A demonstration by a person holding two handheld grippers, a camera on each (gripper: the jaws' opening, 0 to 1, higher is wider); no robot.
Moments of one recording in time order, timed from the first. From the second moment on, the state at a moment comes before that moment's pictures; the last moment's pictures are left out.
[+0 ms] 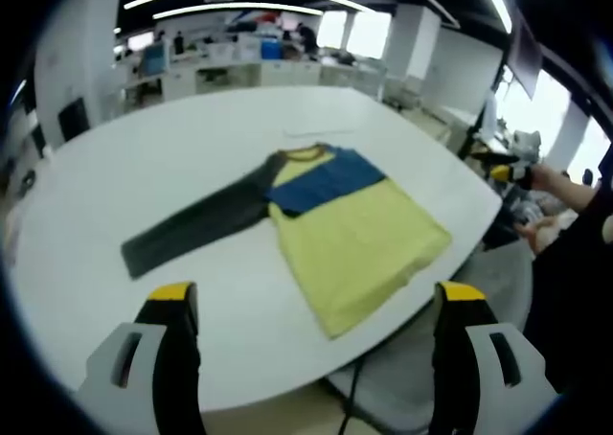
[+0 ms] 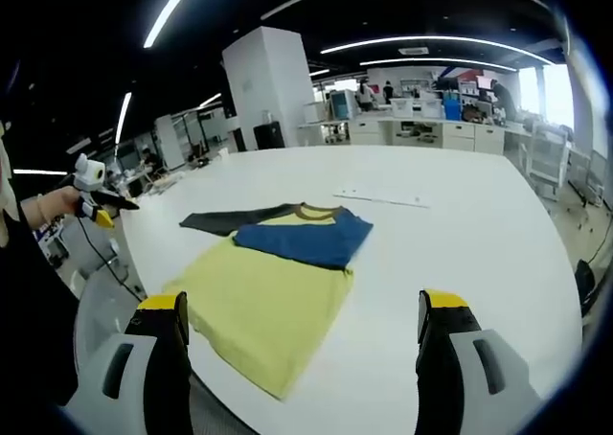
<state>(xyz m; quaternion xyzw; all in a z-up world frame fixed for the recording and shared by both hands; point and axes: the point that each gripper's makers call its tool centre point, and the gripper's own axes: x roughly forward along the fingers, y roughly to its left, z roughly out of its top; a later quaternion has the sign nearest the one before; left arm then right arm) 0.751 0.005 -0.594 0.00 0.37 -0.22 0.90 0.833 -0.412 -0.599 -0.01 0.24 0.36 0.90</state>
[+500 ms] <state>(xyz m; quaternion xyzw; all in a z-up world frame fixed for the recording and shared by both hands) 0.774 0.055 -0.608 -0.06 0.38 -0.18 0.91 0.845 -0.408 -0.609 -0.02 0.25 0.34 0.90</state>
